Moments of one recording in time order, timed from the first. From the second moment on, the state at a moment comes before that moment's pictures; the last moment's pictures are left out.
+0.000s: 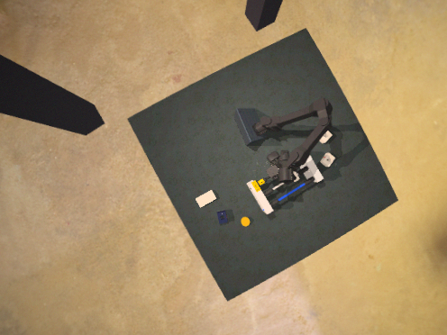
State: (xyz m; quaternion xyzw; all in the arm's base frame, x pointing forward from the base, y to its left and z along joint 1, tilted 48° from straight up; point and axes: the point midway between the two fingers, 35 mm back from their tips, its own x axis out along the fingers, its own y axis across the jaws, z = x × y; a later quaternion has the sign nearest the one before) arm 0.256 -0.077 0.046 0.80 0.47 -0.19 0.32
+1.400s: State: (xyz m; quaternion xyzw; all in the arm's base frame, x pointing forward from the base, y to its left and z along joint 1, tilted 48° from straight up) arm 0.254 -0.089 0.032 0.82 0.44 -0.18 0.33
